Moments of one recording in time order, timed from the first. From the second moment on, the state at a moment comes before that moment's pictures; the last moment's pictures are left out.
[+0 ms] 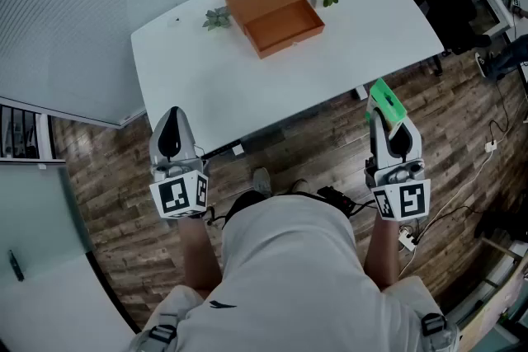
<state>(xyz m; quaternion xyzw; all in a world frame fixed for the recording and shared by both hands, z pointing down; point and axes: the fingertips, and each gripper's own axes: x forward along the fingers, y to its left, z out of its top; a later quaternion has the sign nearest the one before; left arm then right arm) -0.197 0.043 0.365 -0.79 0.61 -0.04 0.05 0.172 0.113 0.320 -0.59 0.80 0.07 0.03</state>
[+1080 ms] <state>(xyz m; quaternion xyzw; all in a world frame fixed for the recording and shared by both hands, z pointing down) -0.199 0.030 0.373 -0.79 0.61 -0.05 0.04 0.169 0.098 0.326 -0.59 0.81 0.04 0.05</state>
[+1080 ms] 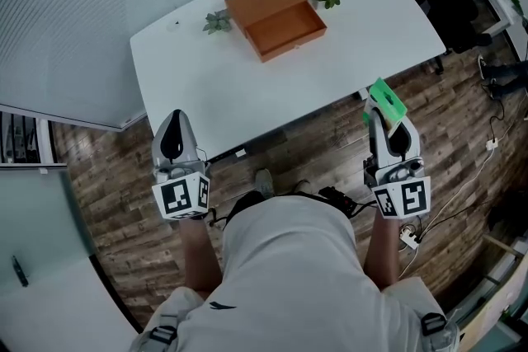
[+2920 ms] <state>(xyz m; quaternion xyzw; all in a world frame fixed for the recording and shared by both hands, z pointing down) -0.187 -0.171 0.378 -0.75 0.65 -0.06 0.02 0.174 -0.173 0.365 -0.52 0.86 -0.01 0.02</state>
